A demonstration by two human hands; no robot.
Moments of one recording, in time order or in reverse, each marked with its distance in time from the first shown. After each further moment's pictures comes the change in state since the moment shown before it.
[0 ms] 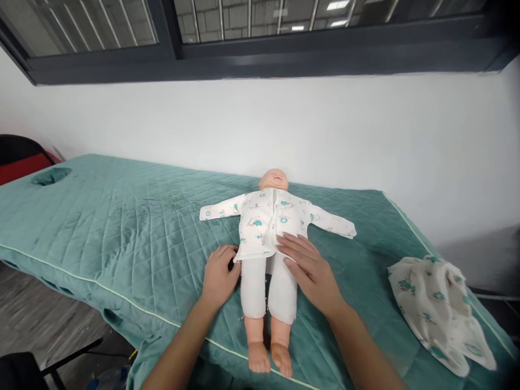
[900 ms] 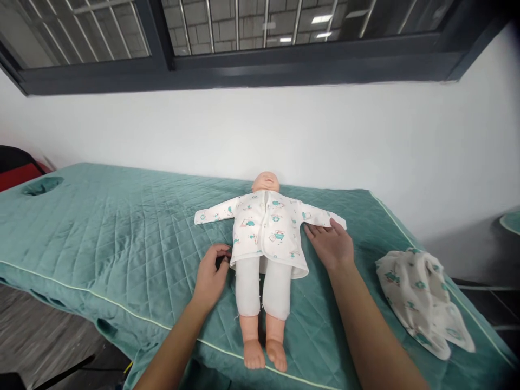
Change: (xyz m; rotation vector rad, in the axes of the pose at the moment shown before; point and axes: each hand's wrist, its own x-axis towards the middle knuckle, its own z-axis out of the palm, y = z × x) left_hand -0.003 -0.008 -0.002 -0.364 0.084 -0.113; right_hand 0.014 0.093 -0.029 1.252 0.722 0.837
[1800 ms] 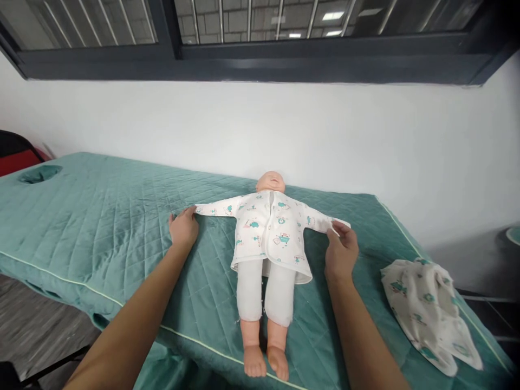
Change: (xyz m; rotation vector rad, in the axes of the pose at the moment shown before) left_hand 0.126 -0.053 -0.066 0.872 0.206 -0.138; right_hand -0.002 0.021 -0.006 -0.650 0.350 -0.616
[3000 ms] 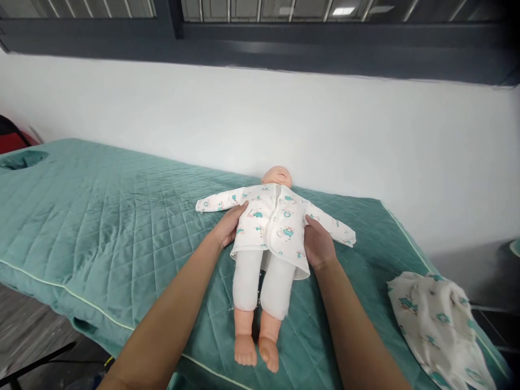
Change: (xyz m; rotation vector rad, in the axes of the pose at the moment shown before) left_hand -0.010 0.128 0.029 -1.766 -0.870 -0.286; right_hand 0.002 -0.026 0.058 0.605 -0.689 0.721
